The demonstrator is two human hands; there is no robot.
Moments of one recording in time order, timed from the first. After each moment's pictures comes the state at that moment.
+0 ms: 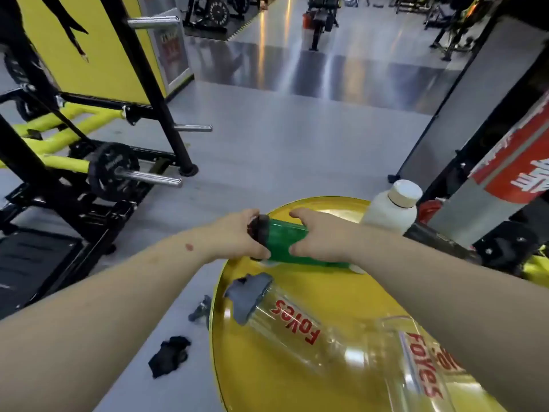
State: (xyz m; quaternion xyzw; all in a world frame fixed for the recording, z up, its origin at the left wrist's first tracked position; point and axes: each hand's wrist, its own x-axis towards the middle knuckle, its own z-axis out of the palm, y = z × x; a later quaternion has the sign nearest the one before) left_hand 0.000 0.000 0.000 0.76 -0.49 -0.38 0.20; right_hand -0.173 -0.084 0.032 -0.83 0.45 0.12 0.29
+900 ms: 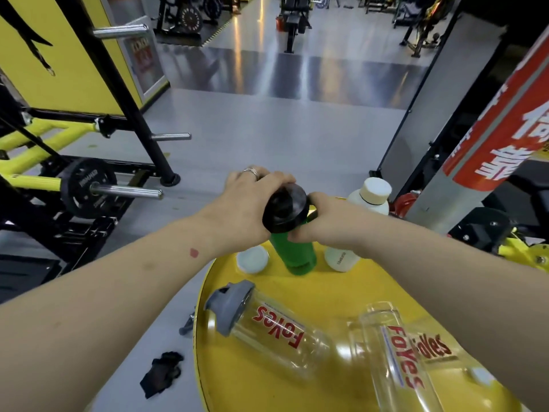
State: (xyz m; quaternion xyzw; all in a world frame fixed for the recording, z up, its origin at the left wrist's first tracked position) left_hand -0.039 -0.032 0.049 0.68 -0.70 -0.08 0.18; right_hand -0.215 -0.097 0.068 -0.77 0.51 0.01 0.37
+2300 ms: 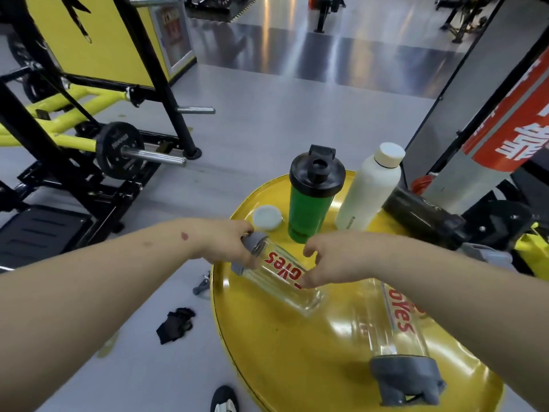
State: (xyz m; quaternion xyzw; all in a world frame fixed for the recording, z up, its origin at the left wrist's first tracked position) left_hand -0.028 0.062 -0.006 0.75 -0.51 -0.42 -0.02; right_hand -0.243 -0.009 0.047 -0.85 0.38 0.31 0.22
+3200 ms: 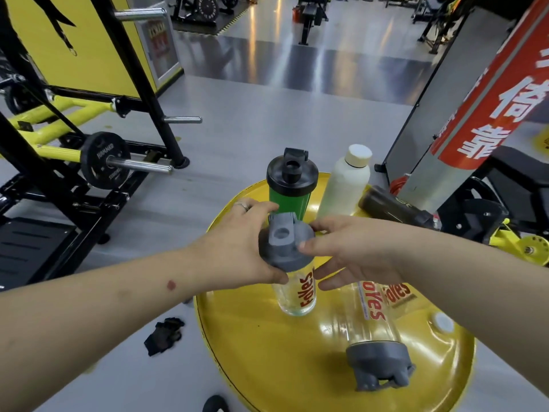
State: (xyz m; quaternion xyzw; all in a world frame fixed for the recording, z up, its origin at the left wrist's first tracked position) left_hand -0.112 0.091 0.036 0.73 -0.61 -0.27 0.19; right_hand -0.301 -0.002 0.078 -0.61 0.49 0.08 0.62
